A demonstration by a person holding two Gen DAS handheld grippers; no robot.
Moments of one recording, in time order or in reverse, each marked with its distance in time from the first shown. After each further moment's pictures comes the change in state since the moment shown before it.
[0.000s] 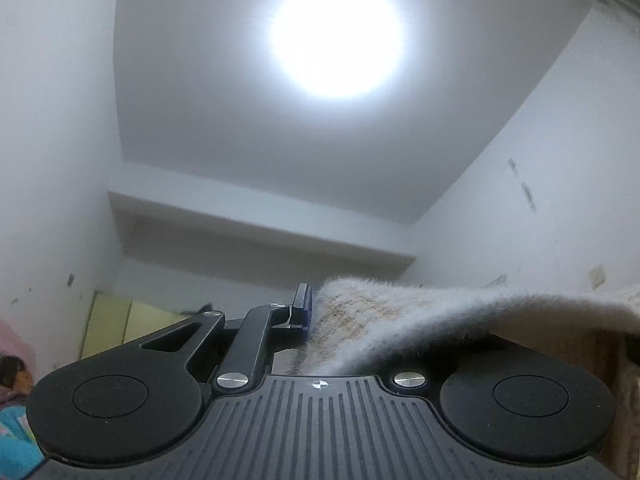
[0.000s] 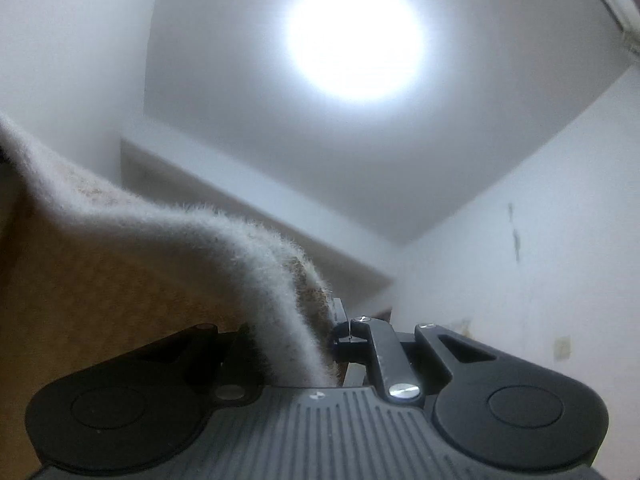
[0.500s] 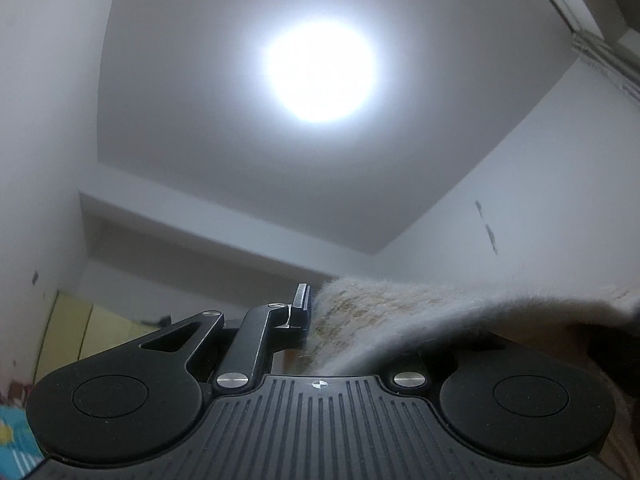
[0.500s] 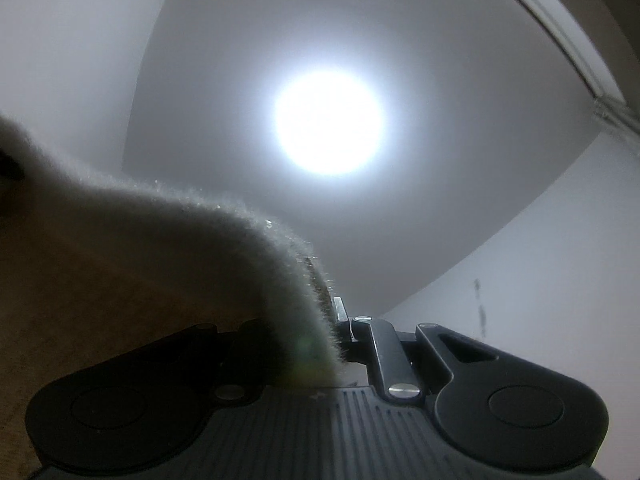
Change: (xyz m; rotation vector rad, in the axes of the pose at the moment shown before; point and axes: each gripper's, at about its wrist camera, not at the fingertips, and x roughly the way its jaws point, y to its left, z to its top) left arm -0.009 -0.005 0.009 -0.081 -0.026 -0.108; right arm -0.026 0.003 0.033 -0.039 -0.144 -0.065
